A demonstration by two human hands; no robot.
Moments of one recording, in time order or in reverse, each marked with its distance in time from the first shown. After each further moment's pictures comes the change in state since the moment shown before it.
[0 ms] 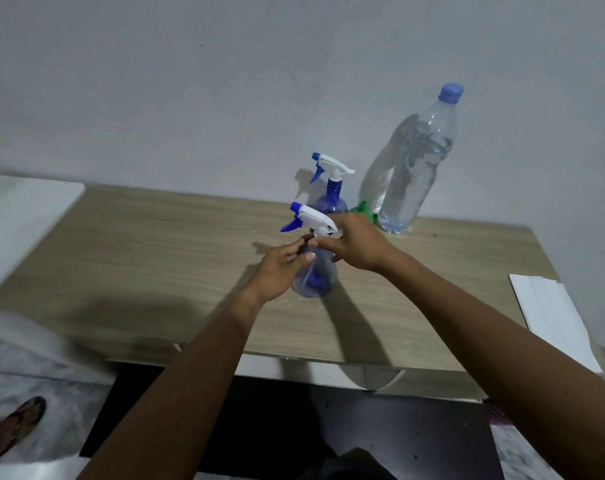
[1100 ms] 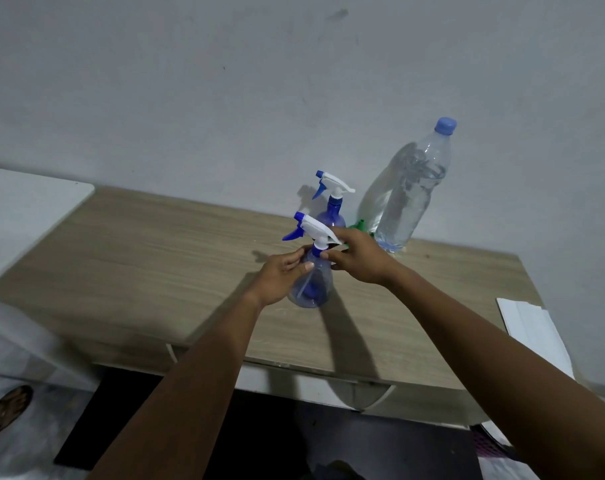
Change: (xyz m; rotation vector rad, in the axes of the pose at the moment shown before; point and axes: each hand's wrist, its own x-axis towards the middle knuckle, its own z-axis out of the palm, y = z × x) left_hand -0.003 0.001 0.002 -0.043 0.009 -0.006; right_hand -0.013 0.000 -0.008 0.059 -0.060 0.026
